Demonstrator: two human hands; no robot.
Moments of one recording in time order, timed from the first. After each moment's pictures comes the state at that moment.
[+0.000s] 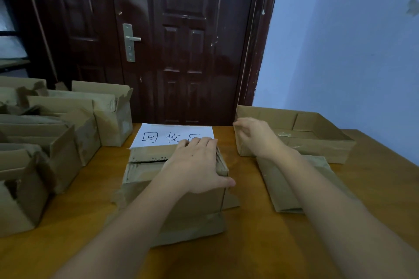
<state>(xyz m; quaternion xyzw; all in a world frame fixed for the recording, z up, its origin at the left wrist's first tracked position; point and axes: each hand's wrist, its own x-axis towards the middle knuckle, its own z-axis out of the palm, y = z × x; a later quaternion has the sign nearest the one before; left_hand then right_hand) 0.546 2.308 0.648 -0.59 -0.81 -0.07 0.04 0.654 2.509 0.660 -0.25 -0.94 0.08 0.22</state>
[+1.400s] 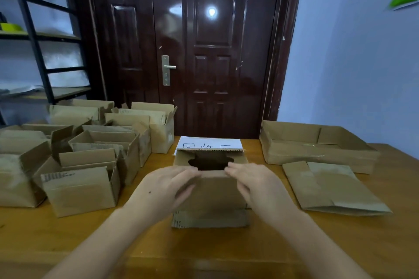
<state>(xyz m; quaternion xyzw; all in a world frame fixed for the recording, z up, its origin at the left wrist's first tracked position) 0.513 2.119 0.626 -0.65 -0.68 -0.20 0.29 0.708 2.308 0.641 -0.06 -0.94 0.00 0.32</state>
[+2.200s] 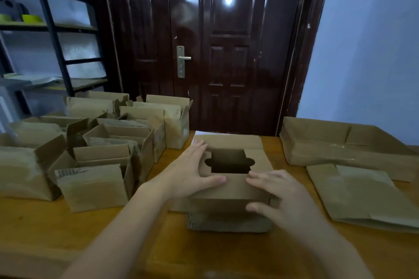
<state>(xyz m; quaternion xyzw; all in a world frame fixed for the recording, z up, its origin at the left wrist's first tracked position) 0.468 2.167 0.633 -0.50 -0.83 -0.25 -0.05 0.704 2.323 0.625 -0.12 -0.95 0.15 0.24</state>
